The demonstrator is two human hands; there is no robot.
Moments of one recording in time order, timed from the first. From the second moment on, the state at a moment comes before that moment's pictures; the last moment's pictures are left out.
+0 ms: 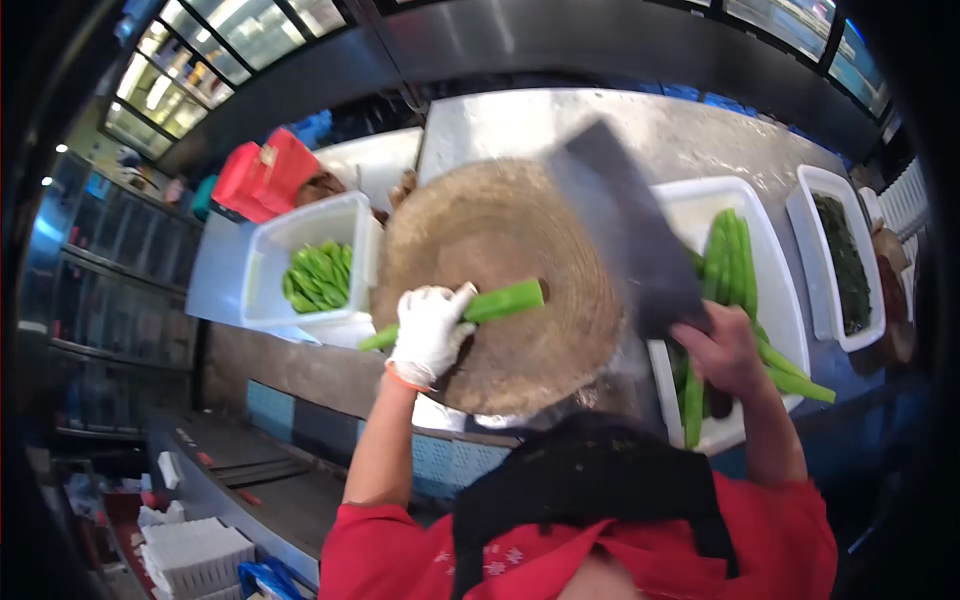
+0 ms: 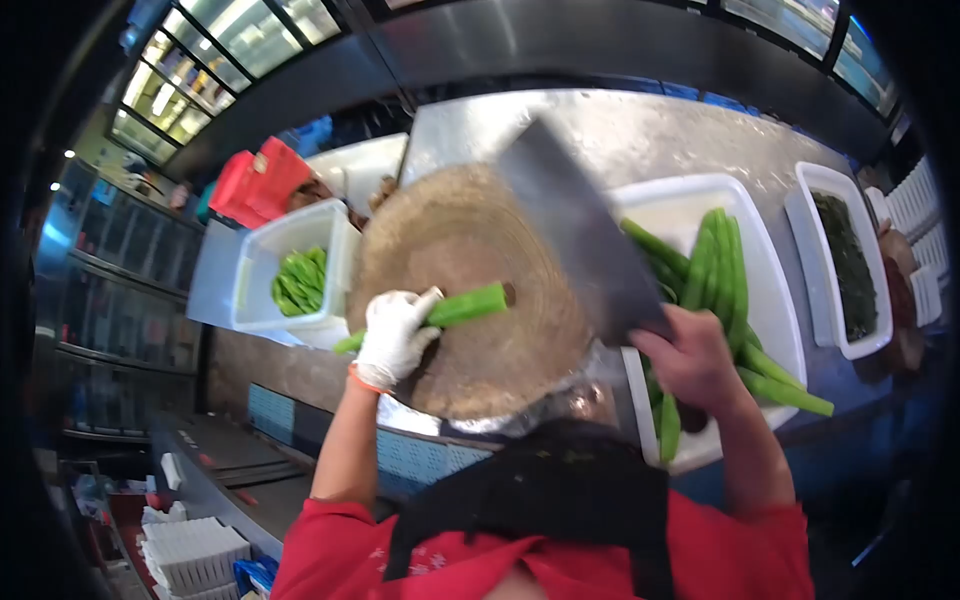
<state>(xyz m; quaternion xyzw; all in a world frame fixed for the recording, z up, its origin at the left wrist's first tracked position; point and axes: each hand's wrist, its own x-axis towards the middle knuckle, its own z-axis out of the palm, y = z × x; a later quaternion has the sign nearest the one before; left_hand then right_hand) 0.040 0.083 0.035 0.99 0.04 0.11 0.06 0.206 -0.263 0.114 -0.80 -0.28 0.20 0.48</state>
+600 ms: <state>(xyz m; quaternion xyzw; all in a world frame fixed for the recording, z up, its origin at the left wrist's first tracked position) 0.036 0.065 -0.003 0.89 0.15 0.36 0.23 0.250 -0.110 0.139 -0.72 -0.65 0.26 0.02</state>
